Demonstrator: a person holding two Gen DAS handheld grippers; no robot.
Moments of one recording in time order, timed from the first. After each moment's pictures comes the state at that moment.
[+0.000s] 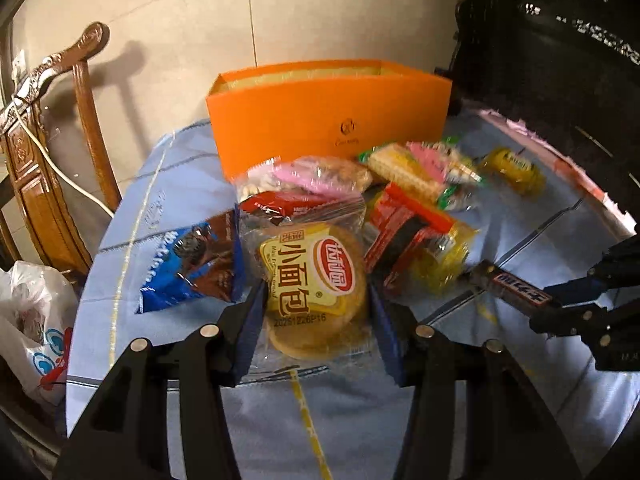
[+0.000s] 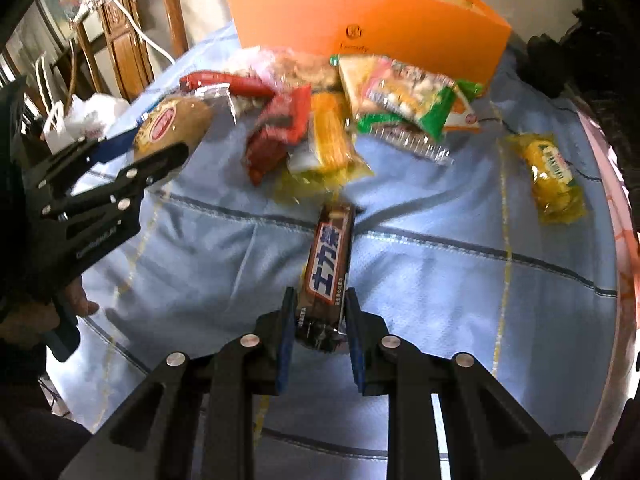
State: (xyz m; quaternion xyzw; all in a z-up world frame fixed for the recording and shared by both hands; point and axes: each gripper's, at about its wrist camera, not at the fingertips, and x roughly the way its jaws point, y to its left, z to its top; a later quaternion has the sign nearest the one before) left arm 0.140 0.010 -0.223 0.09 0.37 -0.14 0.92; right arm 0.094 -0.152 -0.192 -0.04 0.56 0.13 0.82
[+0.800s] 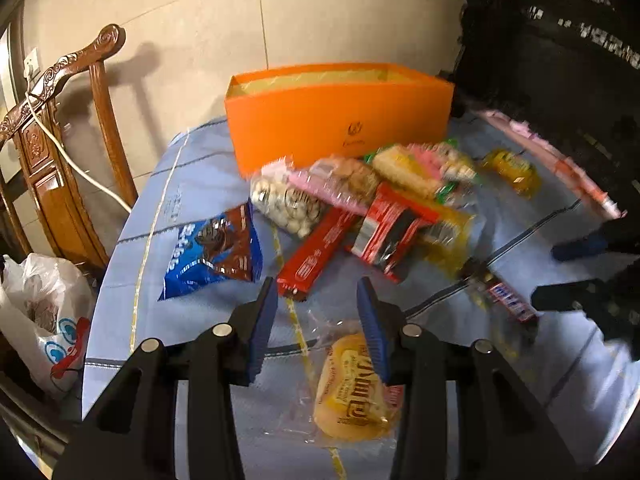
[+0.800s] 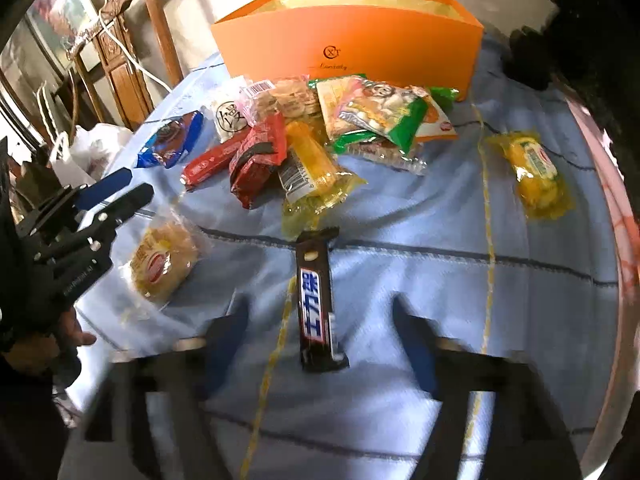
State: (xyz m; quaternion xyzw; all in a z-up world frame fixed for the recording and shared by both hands) left arm 0.124 0.021 -0.220 0.09 0.38 -0.12 0.91; right arm 0.102 -0.174 -0.200 -0.01 0.55 0.12 0.83
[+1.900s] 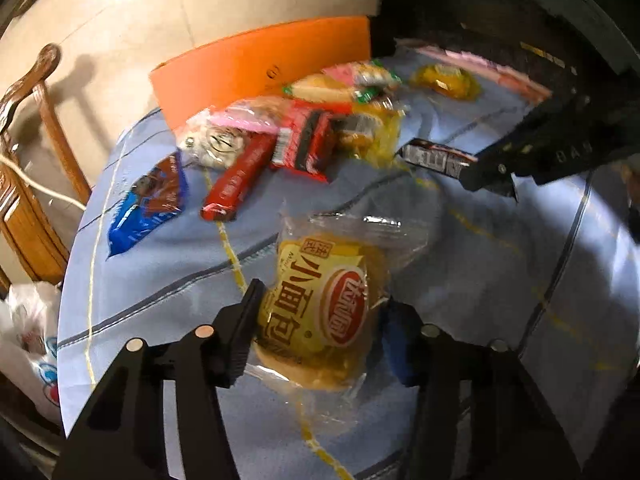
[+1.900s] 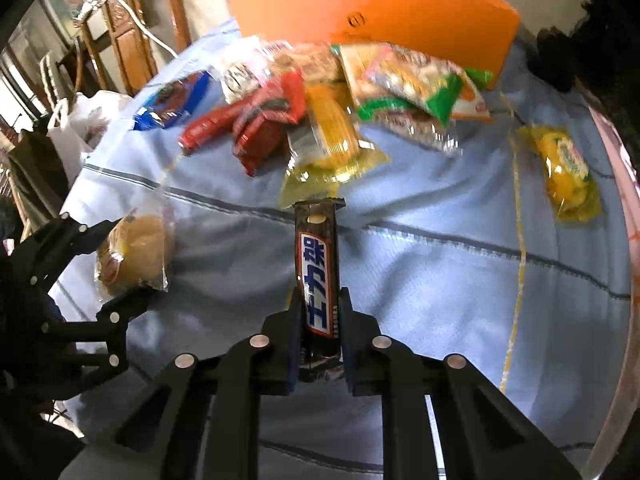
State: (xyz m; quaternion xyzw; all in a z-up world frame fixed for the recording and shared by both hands) left arm 0.065 0.020 -0.244 0.16 0.39 -0.21 0.88; right arm 0.105 -0.161 -0.219 -0.03 0.56 0.14 0.81
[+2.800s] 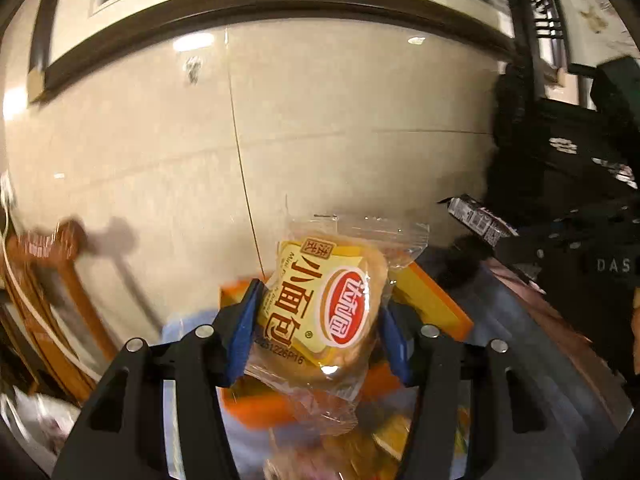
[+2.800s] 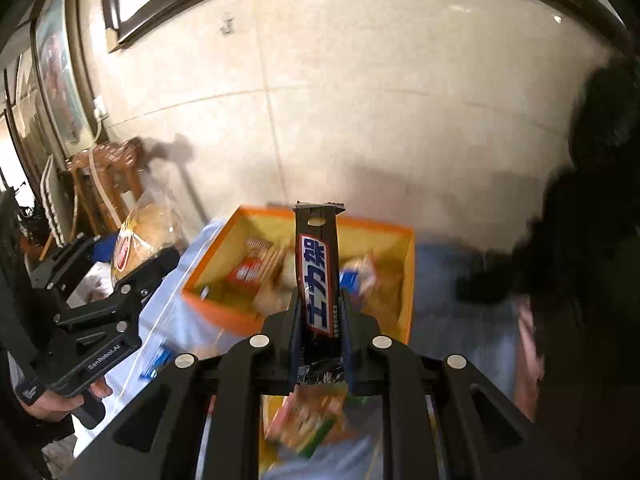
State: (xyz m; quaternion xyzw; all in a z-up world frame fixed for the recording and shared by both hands) left arm 0.310 -0.046 -0.009 0.08 0.23 -0.14 0.96; right arm 0.314 -0.249 0.012 0.00 0.38 0.12 0.92
